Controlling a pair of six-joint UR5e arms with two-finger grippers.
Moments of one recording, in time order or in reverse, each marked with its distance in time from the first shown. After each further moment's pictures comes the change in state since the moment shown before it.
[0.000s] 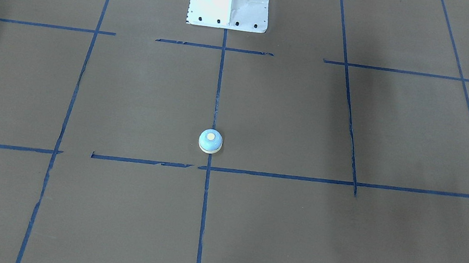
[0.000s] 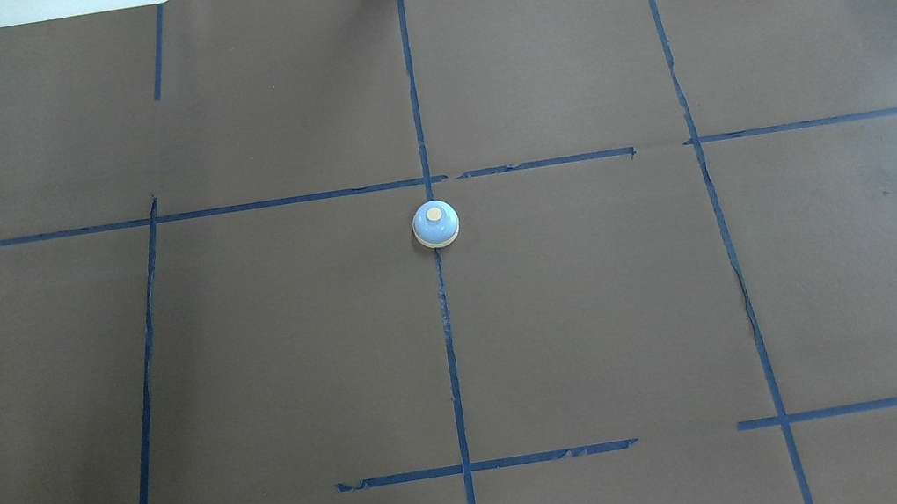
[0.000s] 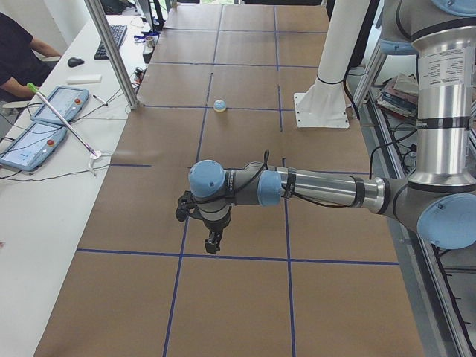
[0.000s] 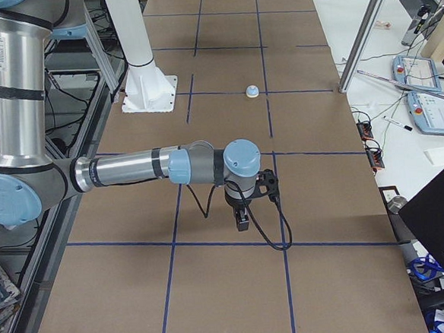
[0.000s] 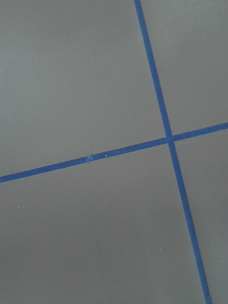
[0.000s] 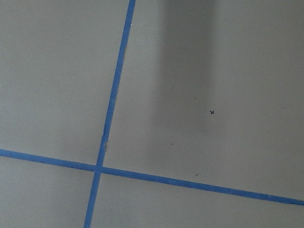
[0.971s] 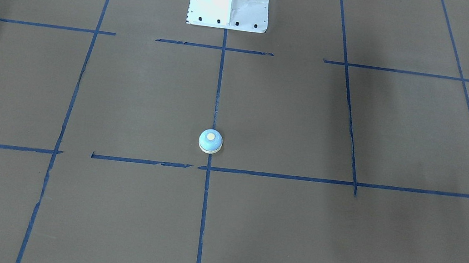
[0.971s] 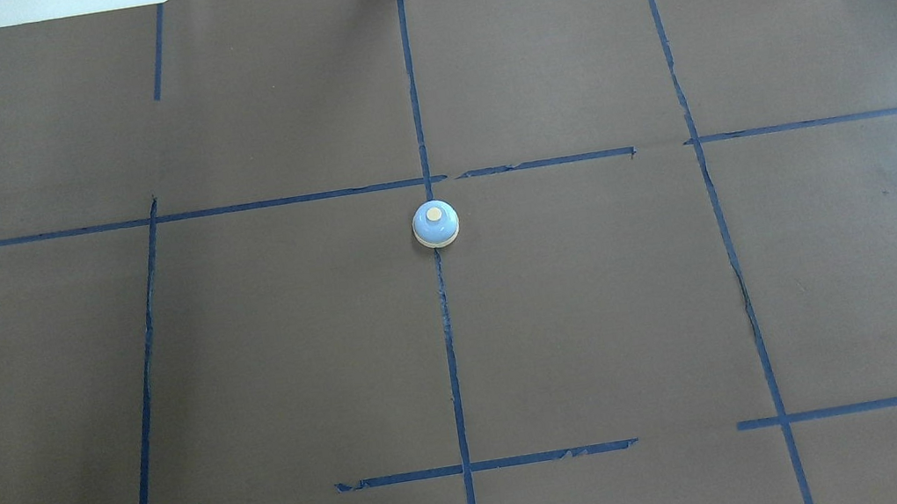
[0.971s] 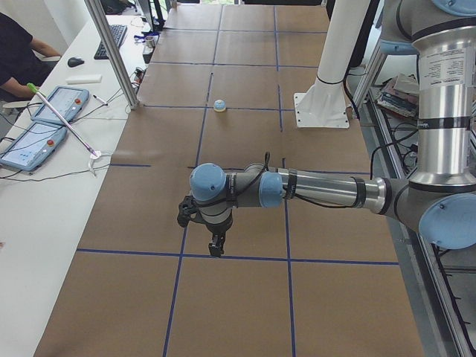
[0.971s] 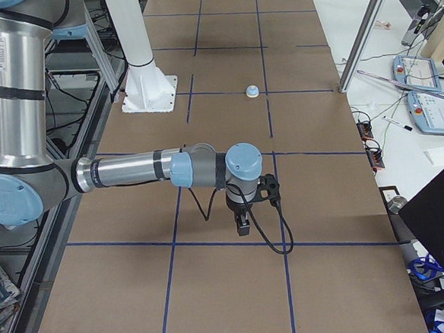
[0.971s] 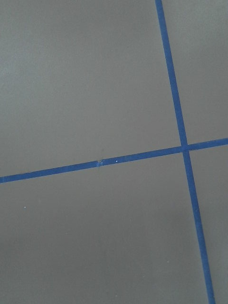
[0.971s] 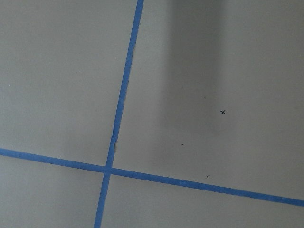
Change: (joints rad) left arm -0.002 0.003 -0.003 0.005 0.002 -0.060; right arm -0.001 0.009 -0.015 0.008 -0.012 0.003
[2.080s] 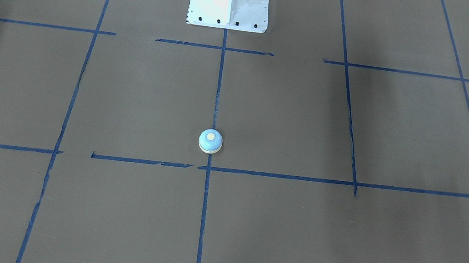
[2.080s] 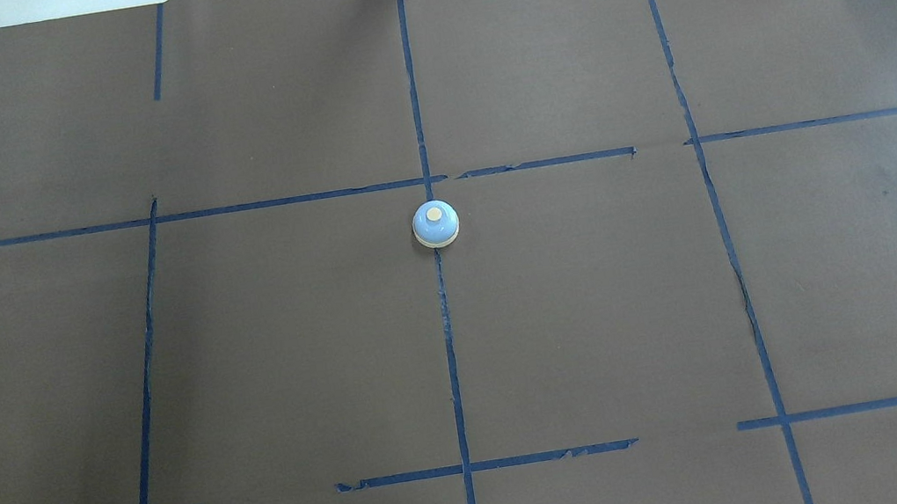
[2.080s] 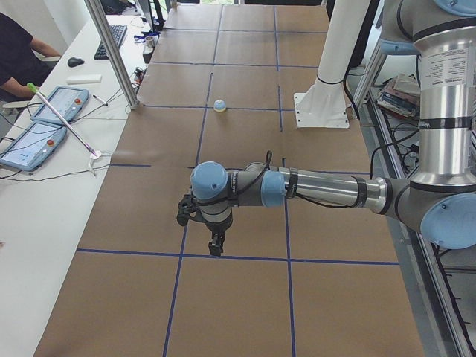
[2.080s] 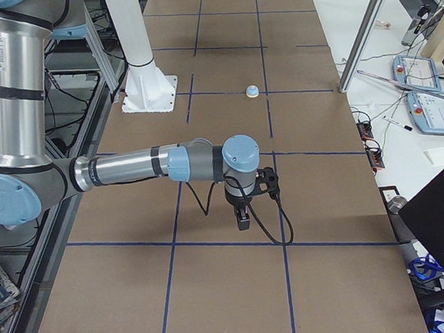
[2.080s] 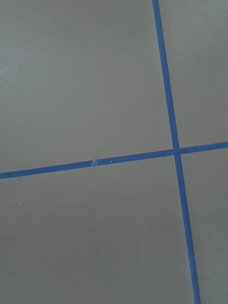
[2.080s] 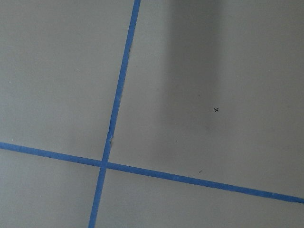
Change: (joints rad) left arm -0.014 0.000 -0.008 -0.004 -0.004 0.001; right arm 0.000 -0.009 0.033 -0.001 -0.006 0.008
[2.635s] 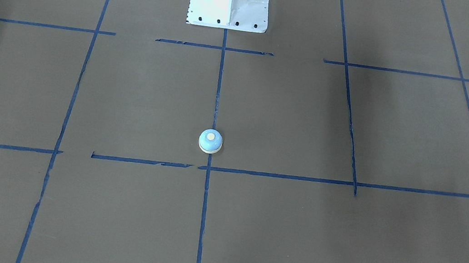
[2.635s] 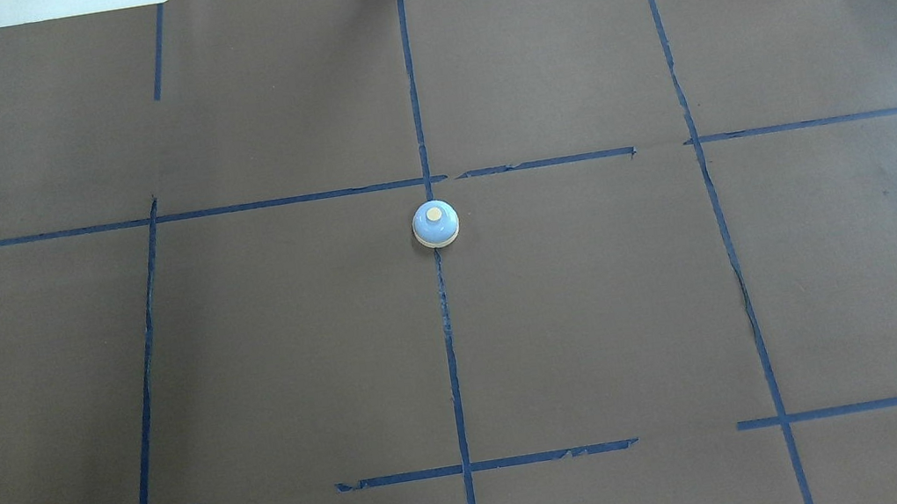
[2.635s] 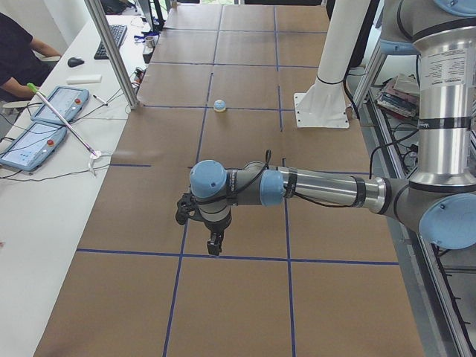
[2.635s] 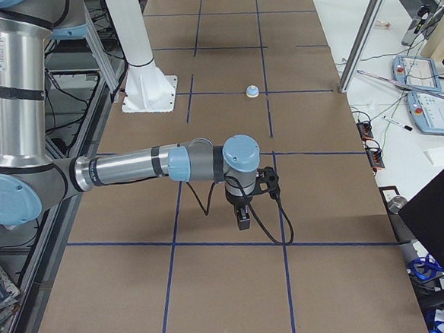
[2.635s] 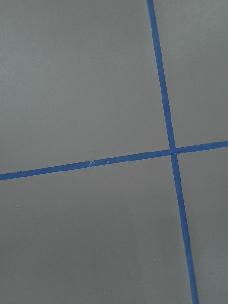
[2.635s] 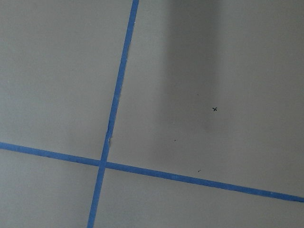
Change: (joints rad) left arm 0.000 -0.005 -0.004 0.000 0.008 0.000; right arm 0.000 0.002 -0.001 -0.001 0.005 0.002
